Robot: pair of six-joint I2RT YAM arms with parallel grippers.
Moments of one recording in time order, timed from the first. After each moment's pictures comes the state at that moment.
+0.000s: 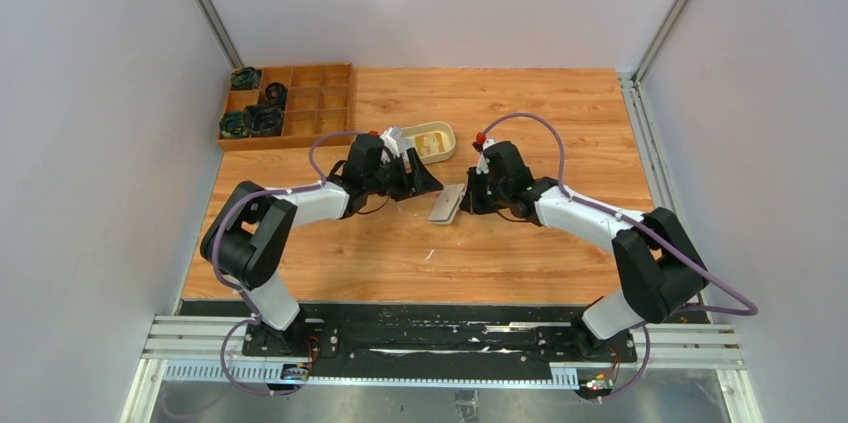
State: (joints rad) left arm -0.50 1.68 0.80 0.31 0.45 -0.79; right arm 0.60 1.49 0.85 -0.12 -0.17 0.41
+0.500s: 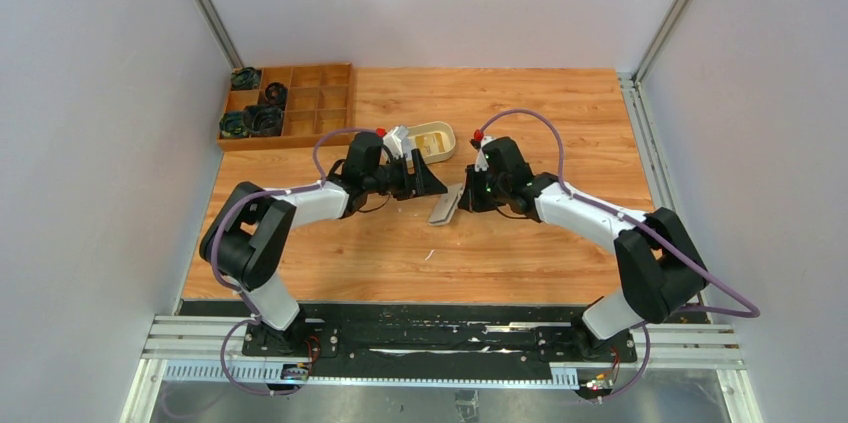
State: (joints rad) left arm -0.48 1.67 0.81 0.37 0.58 -0.75; right arm 0.60 1.49 0.88 -0.17 -0.20 0.39
